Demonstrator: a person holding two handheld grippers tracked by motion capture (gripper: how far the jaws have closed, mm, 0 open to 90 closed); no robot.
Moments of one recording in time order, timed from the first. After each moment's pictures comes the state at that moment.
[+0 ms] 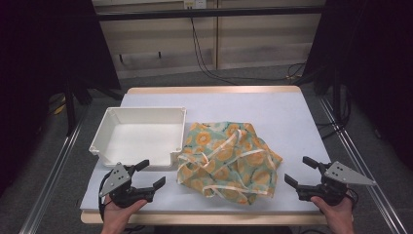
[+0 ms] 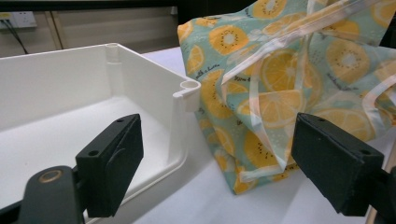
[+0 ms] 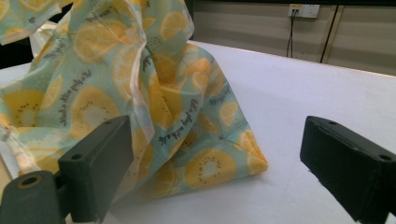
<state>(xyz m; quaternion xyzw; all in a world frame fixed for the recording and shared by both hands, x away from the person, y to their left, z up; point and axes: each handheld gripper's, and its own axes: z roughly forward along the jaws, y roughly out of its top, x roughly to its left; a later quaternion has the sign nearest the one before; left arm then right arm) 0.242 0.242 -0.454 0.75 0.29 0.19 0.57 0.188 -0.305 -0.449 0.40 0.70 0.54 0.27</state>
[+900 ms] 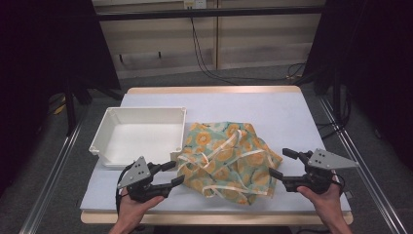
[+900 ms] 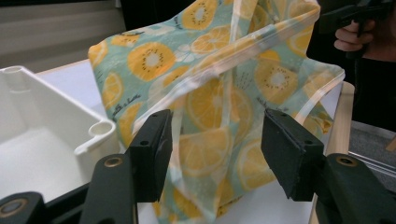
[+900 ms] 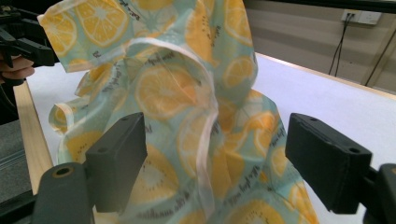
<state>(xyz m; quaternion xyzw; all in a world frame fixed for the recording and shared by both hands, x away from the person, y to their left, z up) 0.247 0.192 -0.430 0.78 0.21 0.13 0.57 0.212 -0.265 -0.411 0.33 0.74 0.54 0.22</state>
